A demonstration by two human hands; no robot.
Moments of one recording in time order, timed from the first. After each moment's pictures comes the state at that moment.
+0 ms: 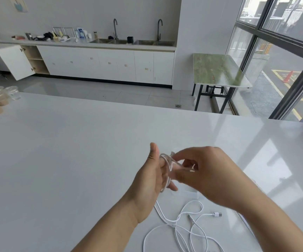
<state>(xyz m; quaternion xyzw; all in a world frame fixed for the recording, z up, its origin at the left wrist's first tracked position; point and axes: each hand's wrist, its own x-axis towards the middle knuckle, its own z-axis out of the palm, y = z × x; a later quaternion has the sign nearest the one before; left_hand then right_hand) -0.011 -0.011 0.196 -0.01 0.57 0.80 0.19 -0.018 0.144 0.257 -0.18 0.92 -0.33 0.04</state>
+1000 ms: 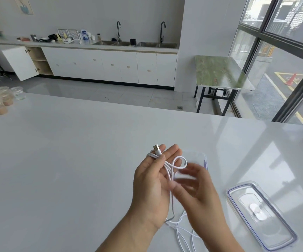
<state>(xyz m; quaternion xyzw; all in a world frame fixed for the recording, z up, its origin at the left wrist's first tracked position) 0.002 0.008 0.210 -0.15 0.37 0.92 -0.01 0.017 0.115 0.170 0.00 0.74 -0.67 0.00</state>
